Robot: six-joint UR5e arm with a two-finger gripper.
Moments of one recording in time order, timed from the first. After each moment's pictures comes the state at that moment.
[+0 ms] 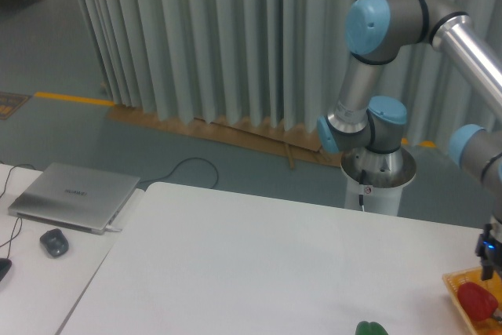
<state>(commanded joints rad) 2.57 -1.87 -1.45 -1.25 1.64 1.64</state>
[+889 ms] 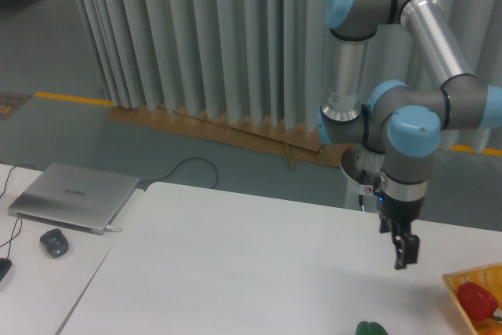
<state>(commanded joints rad) 2.35 -1.70 -1.55 -1.47 1.56 1.43</state>
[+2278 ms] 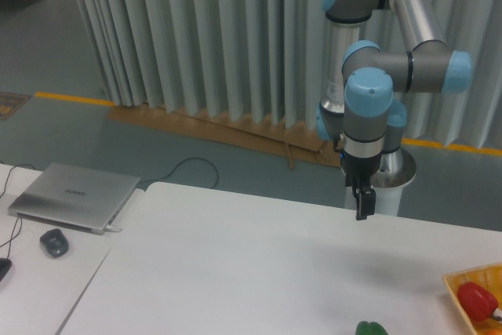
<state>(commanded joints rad) 2.28 -1.60 -1.57 -1.62 1.59 1.37</state>
